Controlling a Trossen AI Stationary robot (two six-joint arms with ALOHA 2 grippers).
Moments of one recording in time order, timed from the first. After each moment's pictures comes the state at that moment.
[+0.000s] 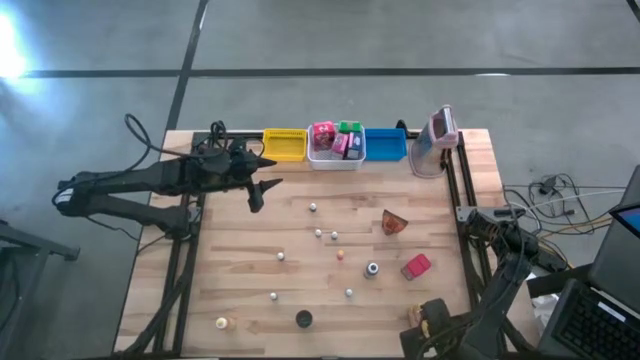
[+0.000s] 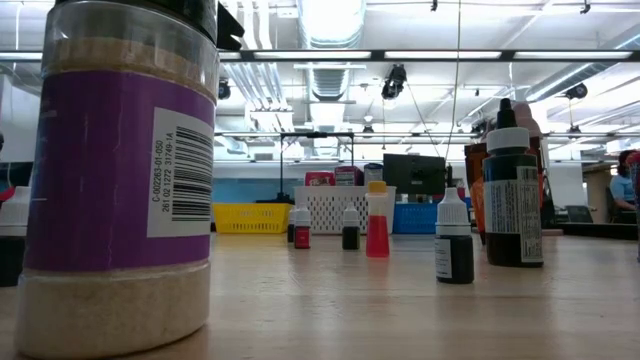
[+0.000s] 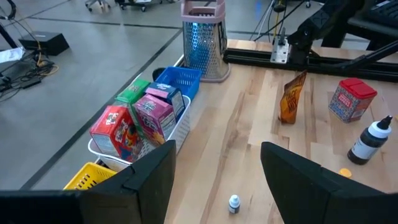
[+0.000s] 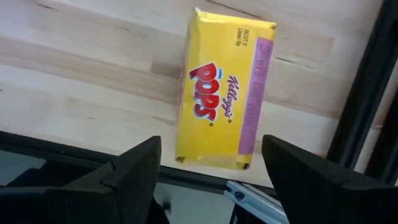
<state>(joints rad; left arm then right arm) 0.11 0.91 0.93 -0.37 -0.26 -0.03 1.02 2.02 1.80 -1.50 0.07 2.37</state>
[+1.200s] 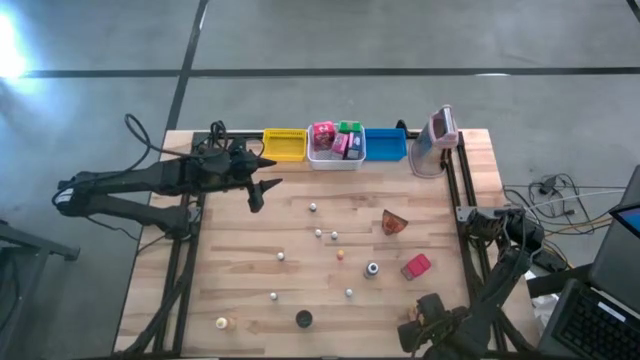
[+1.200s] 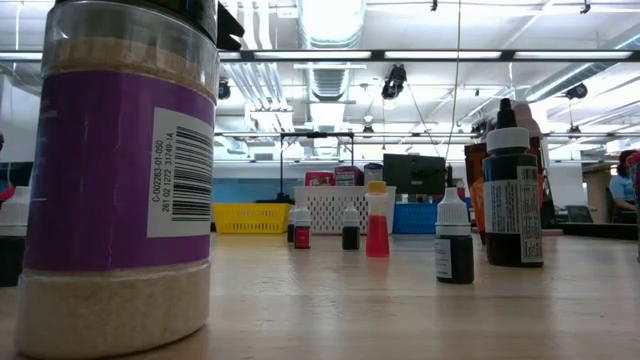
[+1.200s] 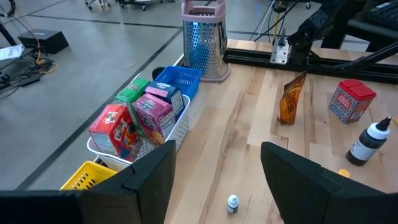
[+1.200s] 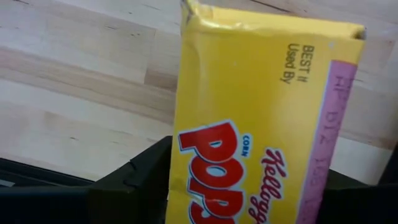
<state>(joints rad) 0.11 0.91 0.93 -0.38 -0.26 -0.04 1.02 1.93 1.48 -1.19 0.11 2.36</state>
